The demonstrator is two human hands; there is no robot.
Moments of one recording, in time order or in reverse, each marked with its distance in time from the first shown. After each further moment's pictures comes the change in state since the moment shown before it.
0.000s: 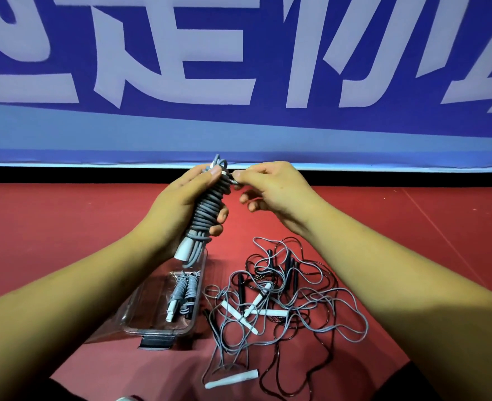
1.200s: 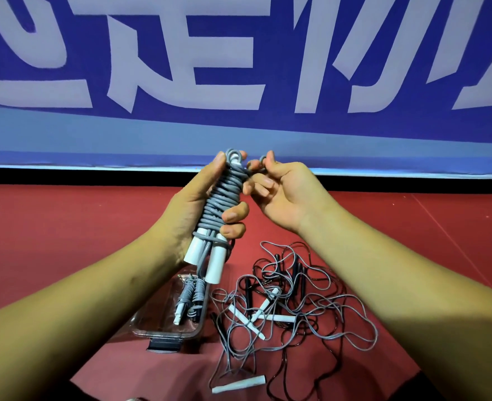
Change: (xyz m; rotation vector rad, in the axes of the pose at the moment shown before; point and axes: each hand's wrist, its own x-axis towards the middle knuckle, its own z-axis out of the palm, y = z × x) left_hand -0.008 0.020 0.020 -0.461 -0.263 -0.131; right_hand 0.006 -0.011 0.007 0.868 -0.068 0.178
